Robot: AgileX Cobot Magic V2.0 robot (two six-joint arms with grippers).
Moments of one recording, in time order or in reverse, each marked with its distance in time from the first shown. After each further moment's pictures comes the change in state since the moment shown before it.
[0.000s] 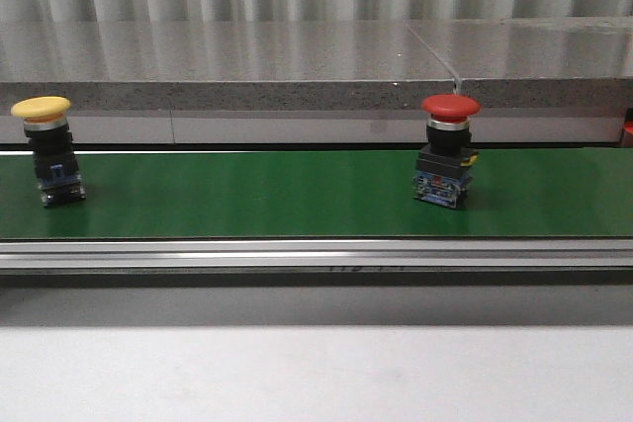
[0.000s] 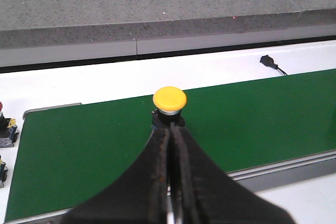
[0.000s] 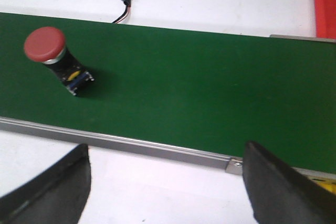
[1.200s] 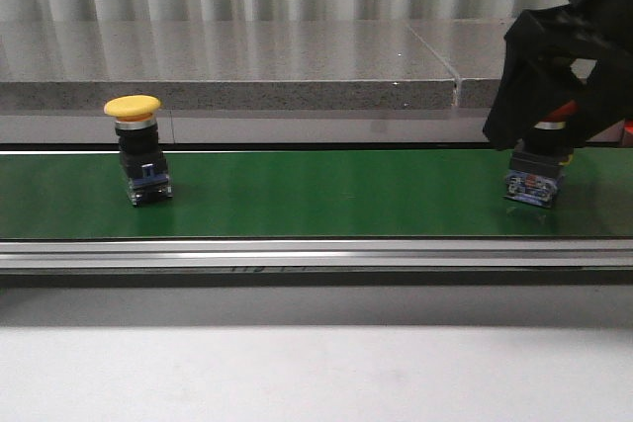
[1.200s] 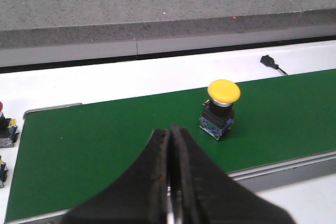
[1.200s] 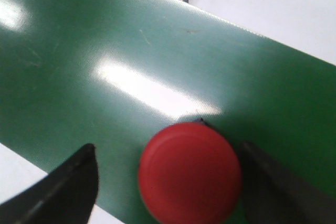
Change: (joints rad) left arm 0.000 0.000 0.002 -0.001 -0.002 0.000; right arm 0.254 0.734 -0.332 0.044 -0.061 -0.139
